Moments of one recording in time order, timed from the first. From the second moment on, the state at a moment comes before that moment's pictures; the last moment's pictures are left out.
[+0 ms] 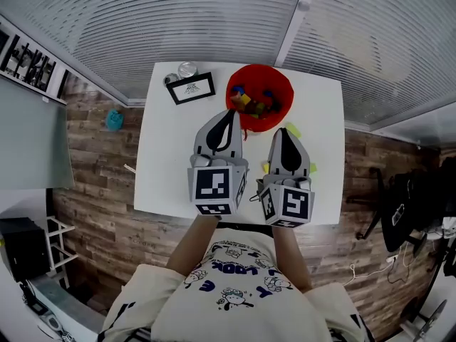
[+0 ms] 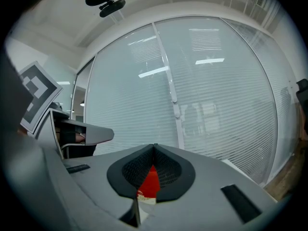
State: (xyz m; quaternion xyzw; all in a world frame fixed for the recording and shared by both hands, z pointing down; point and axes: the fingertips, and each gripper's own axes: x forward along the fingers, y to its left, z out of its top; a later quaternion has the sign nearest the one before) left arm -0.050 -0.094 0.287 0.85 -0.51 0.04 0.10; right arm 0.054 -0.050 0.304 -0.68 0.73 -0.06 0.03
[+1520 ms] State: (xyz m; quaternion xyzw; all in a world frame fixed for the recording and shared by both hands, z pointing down) left arm 0.032 -0.041 0.381 0.90 -0.37 0.14 0.15; right arm 0.125 0.026 0.375 -0.78 0.61 -0.14 -0.01
